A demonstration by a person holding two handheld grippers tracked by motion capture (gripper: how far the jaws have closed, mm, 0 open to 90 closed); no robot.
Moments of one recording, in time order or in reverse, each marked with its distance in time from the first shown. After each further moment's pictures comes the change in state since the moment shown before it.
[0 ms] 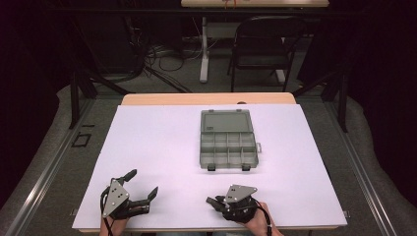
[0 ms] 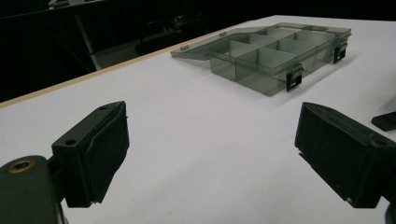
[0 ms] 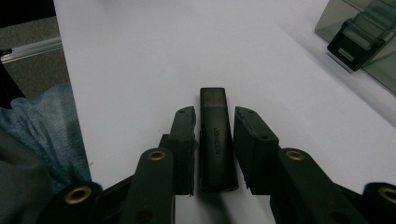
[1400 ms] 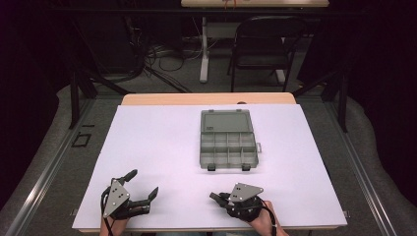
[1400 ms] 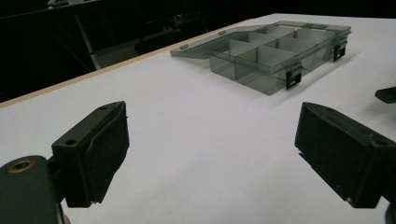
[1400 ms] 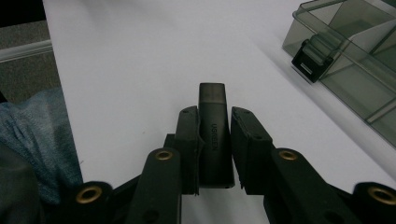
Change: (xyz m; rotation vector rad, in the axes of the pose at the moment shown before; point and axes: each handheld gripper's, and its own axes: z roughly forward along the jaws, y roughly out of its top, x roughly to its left) left arm -0.001 0.000 0.001 0.008 -0.002 0.009; right arm -0.003 0.004 -0.016 -0.035 -0.056 -0.027
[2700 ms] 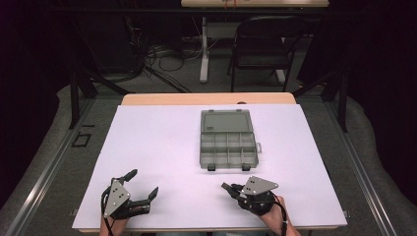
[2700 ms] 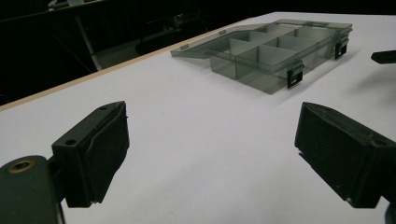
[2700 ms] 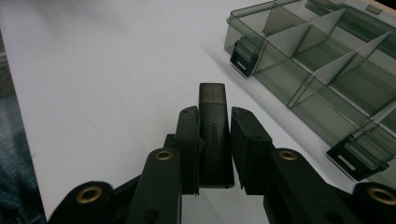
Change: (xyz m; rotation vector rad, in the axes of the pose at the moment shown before) left arm 0.000 0.000 0.000 0.006 0.004 0.013; right arm -0.023 -0.004 -0.025 -0.031 -0.107 0.024
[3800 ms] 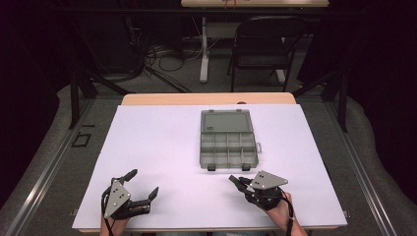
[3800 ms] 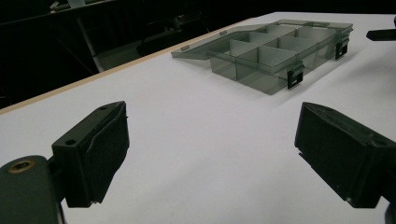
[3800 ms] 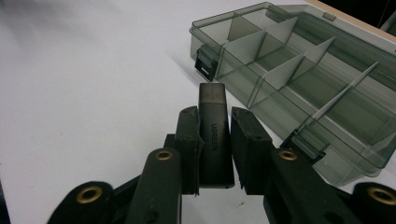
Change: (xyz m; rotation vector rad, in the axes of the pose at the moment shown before) left arm -0.001 0.001 0.000 -0.003 0.006 0.011; right arm -0.017 0.001 -0.013 -0.027 -0.066 0.026
